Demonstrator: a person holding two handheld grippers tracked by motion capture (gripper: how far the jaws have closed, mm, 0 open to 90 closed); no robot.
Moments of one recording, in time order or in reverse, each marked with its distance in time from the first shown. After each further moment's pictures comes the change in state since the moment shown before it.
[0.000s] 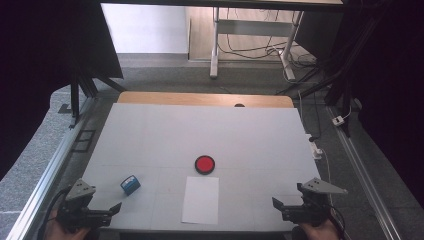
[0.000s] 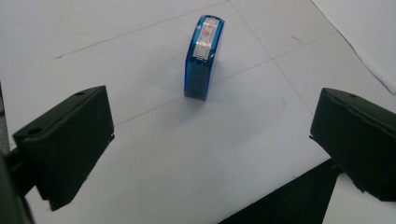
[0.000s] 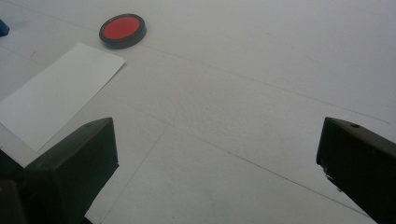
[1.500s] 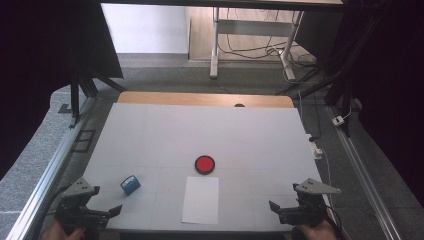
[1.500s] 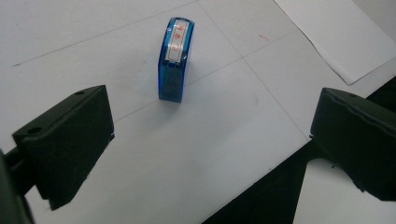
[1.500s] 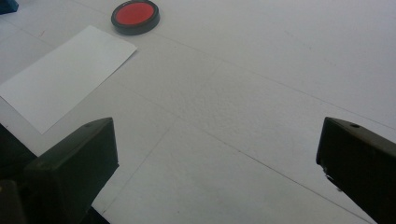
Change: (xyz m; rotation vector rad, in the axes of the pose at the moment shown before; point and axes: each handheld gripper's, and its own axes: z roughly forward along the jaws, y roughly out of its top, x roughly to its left) left arm 0.008 0.003 0.000 0.004 -0.141 0.018; right arm 0.007 0.001 0.004 0.033 0.028 -0.072
